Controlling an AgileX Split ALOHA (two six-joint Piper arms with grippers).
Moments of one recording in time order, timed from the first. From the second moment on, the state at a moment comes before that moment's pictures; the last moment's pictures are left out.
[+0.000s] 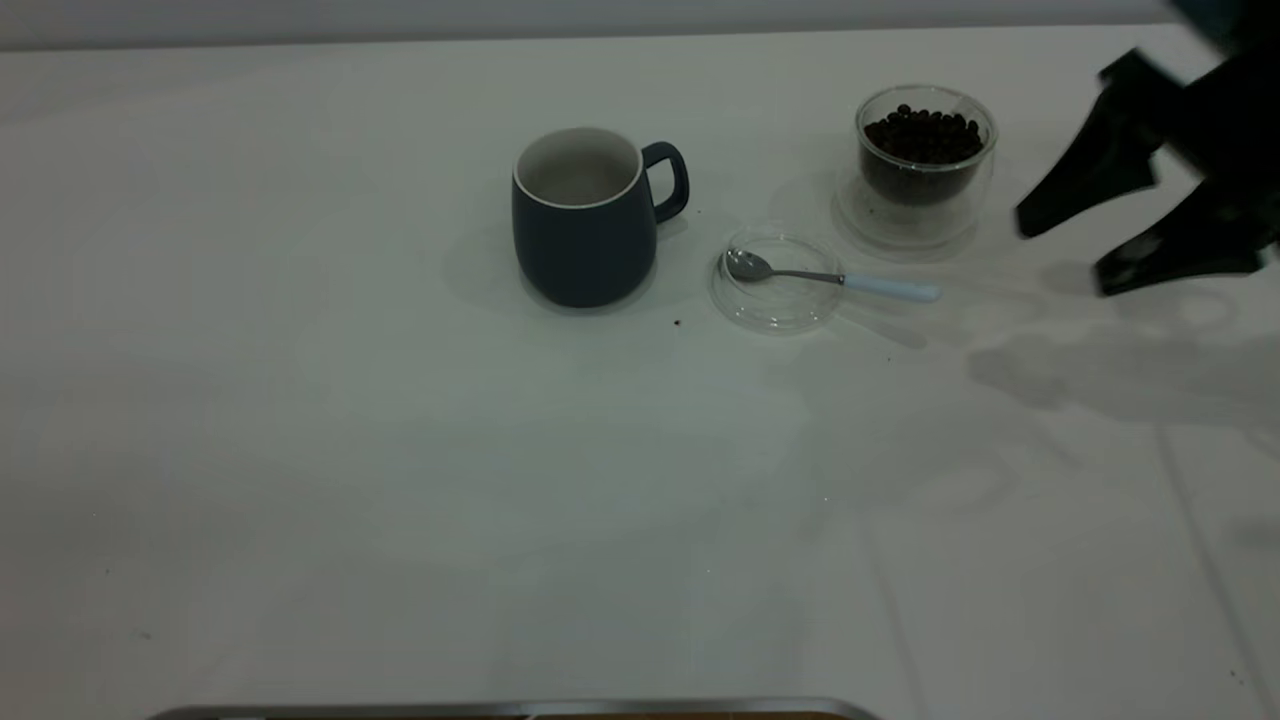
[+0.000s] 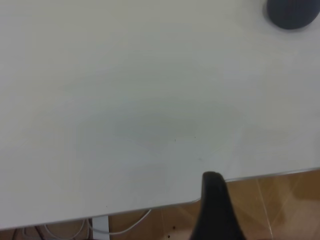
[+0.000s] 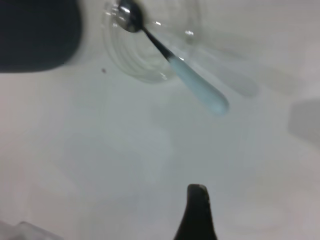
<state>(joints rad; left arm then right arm) -0.04 0.04 -0.49 -0.09 1.14 0.08 -0.11 2.11 -1.00 1.03 0.69 -0.82</state>
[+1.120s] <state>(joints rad) -0.04 0.04 -0.49 -0.09 1.14 0.08 -0.11 0.95 -0.78 0.21 1.09 -0.13</state>
